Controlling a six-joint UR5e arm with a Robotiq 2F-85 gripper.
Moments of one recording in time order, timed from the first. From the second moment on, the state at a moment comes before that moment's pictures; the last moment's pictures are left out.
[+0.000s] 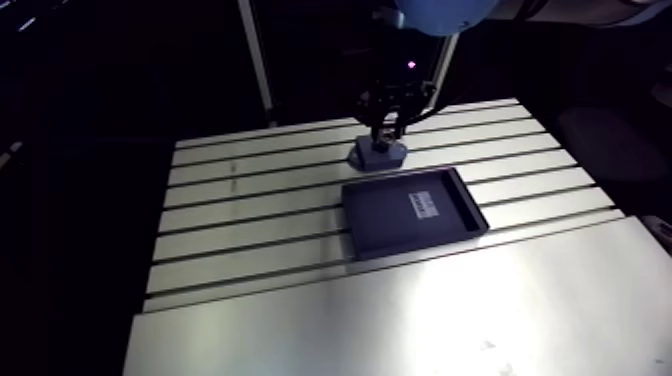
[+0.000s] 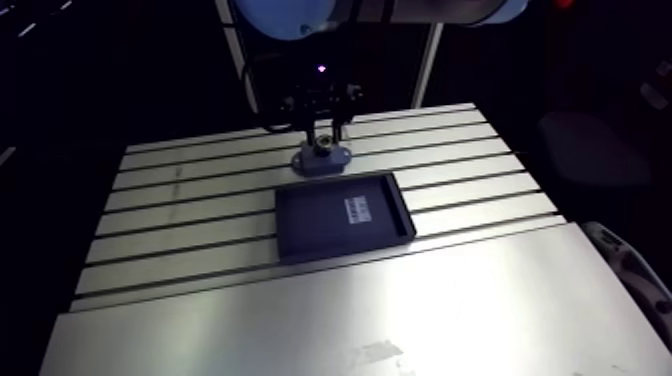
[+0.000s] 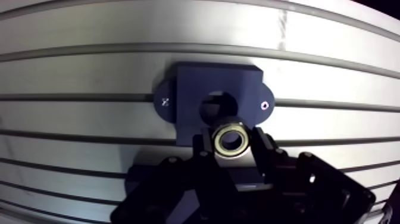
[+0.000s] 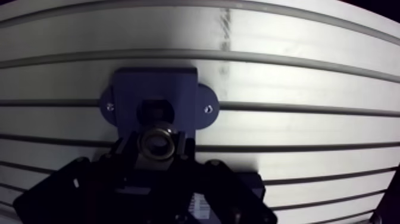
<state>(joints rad) -0.22 -1.10 1.72 -2.16 -1.60 -1.84</state>
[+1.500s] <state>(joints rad) -0.20 -1.05 1.69 -2.17 -1.62 -1.84</state>
